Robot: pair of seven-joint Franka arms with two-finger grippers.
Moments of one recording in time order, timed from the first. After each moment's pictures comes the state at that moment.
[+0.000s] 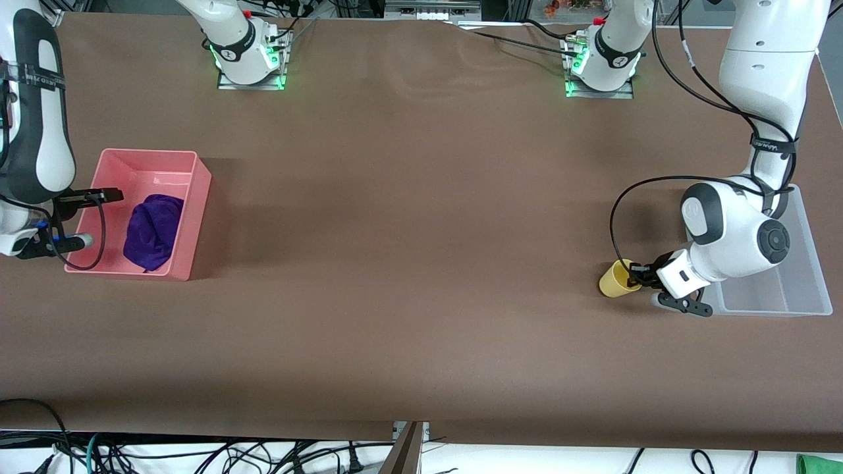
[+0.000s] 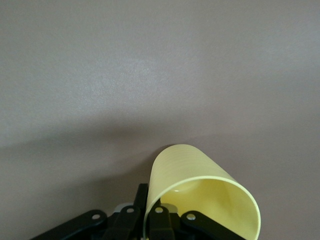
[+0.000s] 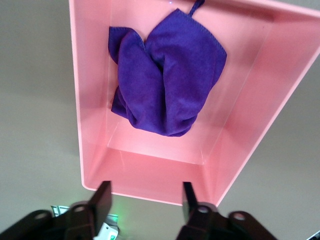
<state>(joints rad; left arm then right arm) 0.03 0.58 0.01 -1.78 -0.30 2.31 0.45 -0.05 0.41 -0.19 -1.61 -0.07 1.58 -0.40</state>
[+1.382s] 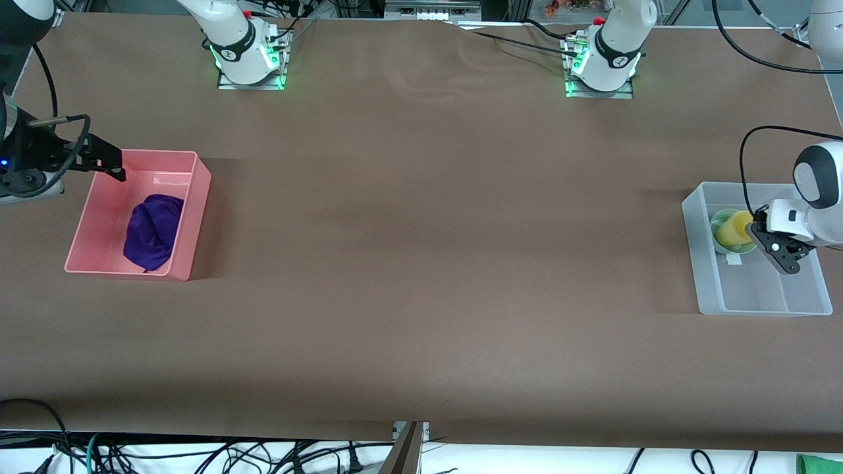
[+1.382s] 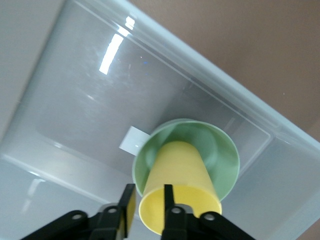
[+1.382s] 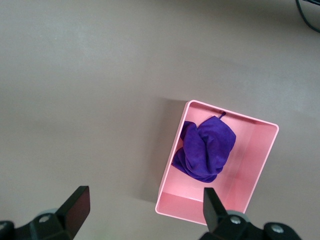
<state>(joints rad) 0.27 0.45 0.12 -1.84 0.20 2.20 1.26 -0.04 0.14 0.09 -1.44 -0.04 1.54 -0.19</state>
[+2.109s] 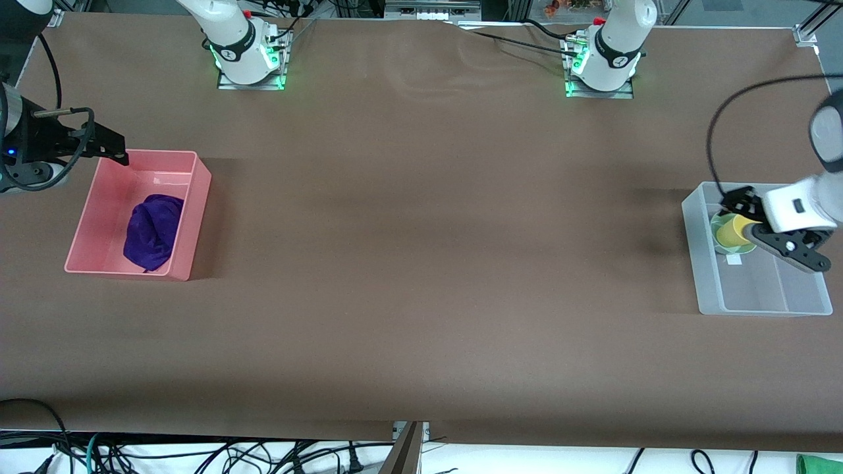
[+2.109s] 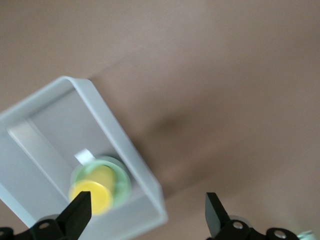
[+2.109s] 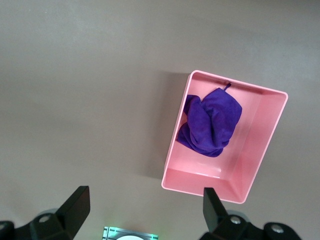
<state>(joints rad) -0.02 0.19 0.10 -1.70 0.06 1.71 0.48 -0.04 0.11 0.09 -1.47 -0.04 1.46 -0.15</state>
